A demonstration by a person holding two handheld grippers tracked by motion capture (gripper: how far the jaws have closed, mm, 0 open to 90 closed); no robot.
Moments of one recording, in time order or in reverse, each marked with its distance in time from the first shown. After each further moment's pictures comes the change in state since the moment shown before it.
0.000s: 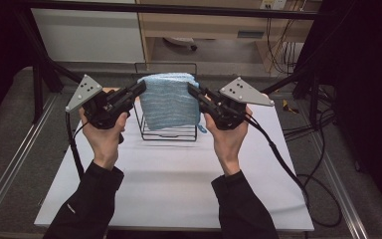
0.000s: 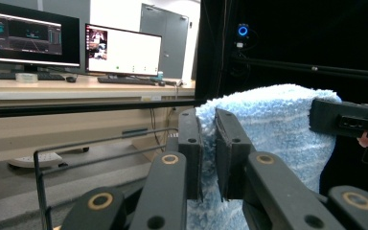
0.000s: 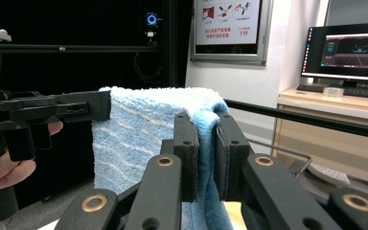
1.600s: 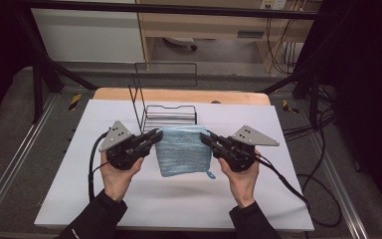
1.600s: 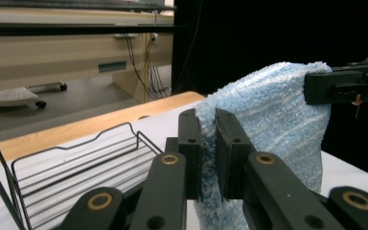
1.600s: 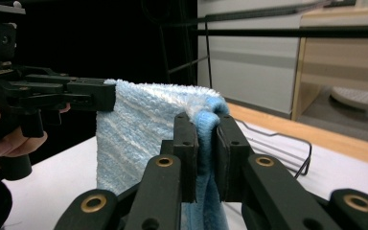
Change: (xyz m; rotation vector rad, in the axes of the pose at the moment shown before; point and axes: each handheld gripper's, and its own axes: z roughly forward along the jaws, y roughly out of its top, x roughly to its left) left arm -0.034 -0.093 -0.018 0.265 -0.074 0.009; right arm -0.002 -0.093 -0.058 0.208 0.056 0.137
